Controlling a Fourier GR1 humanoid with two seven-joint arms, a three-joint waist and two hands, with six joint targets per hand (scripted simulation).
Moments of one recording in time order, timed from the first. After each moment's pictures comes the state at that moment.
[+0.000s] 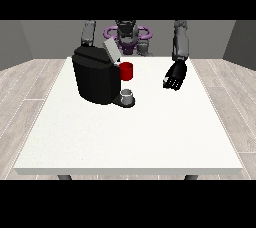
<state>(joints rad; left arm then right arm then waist) -0.62 0.50 -0.09 -0.76 -0.75 -0.03 -0.22 -0.28 -0.01 0.07 -1.41 0.17 -0.15 0.01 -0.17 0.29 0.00</state>
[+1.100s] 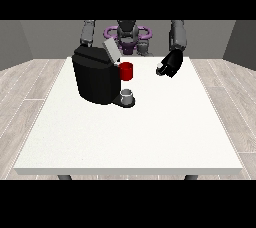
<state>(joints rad) -0.74 0.40 -0.05 -0.68 -0.76 -0.17 -0.29 -0.25 -0.03 0.01 -1.22 0.20 -0.20 -0.02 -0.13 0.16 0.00</state>
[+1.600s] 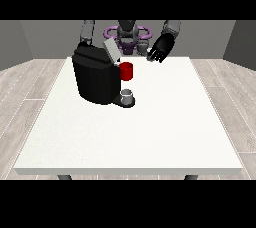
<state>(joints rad) -0.86 0.34 -0.05 -0.74 -0.75 -0.33 -0.18 -0.26 -0.03 0.01 -1.16 0.20 -0.19 -0.03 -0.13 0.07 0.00</state>
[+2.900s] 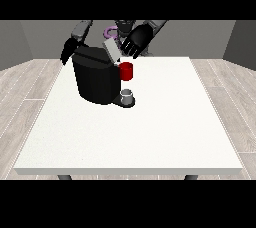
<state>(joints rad) -1.21 0.45 0.12 -0.68 -0.71 -0.43 -0.05 -0.41 -0.06 -0.01 -1.31 0.17 -0.16 0.01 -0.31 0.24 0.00</state>
